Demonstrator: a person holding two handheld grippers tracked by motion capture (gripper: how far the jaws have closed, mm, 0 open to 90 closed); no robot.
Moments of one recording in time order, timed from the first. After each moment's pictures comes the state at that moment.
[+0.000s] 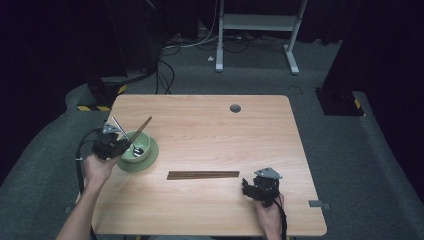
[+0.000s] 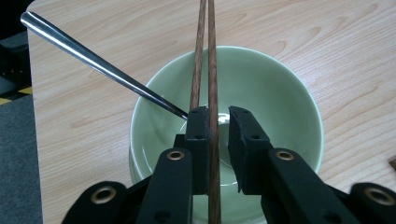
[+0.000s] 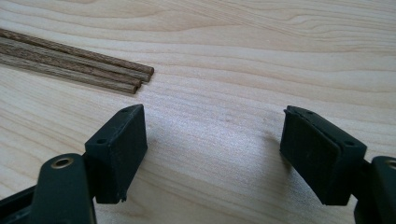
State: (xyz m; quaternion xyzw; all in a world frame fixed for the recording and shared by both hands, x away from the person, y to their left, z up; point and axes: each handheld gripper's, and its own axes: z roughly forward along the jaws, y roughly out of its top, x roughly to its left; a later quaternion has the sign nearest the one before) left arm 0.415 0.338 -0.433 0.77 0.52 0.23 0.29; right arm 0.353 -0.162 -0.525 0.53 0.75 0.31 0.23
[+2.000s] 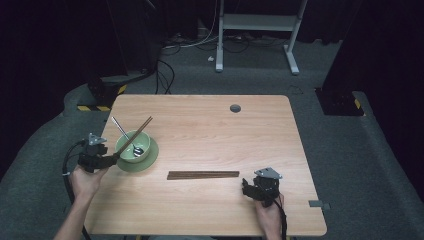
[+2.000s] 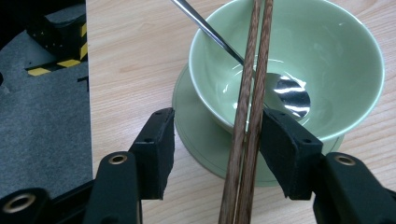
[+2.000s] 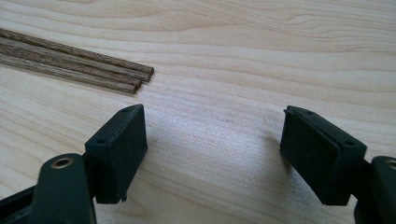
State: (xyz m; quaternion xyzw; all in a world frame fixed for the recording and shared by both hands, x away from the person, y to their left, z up) left arm 0.382 0.366 -0.445 0.74 0.57 0.26 0.25; right arm 0.353 -0.162 -0.525 0.53 0.75 0.31 0.23
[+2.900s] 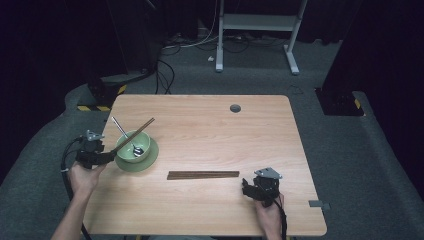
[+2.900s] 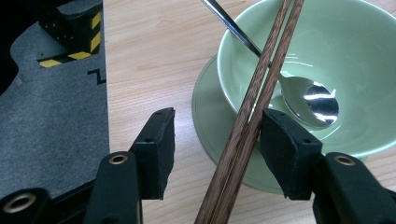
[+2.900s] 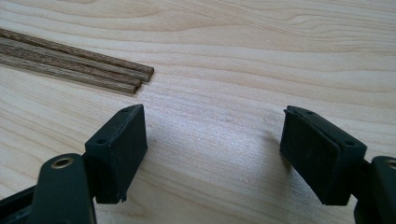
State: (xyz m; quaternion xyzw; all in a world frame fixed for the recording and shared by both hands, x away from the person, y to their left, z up) left arm 0.393 0.375 -0.445 0.73 0.58 0.26 0.23; right arm 0.353 -0.162 -0.525 0.53 0.75 0.31 0.23
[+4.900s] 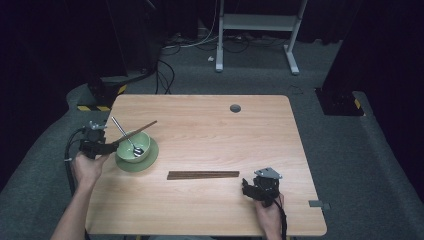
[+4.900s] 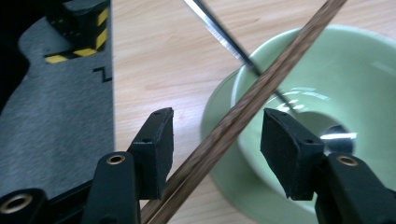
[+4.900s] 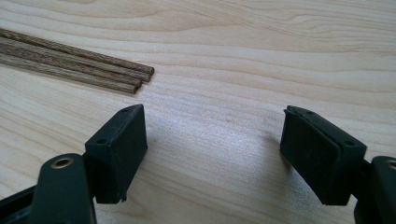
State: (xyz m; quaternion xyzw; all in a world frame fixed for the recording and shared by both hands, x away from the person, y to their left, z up) left arm 0.423 0.370 -0.436 0.73 0.59 0.26 0.24; right arm 0.353 -0.162 -0.525 0.53 0.75 0.31 0.23
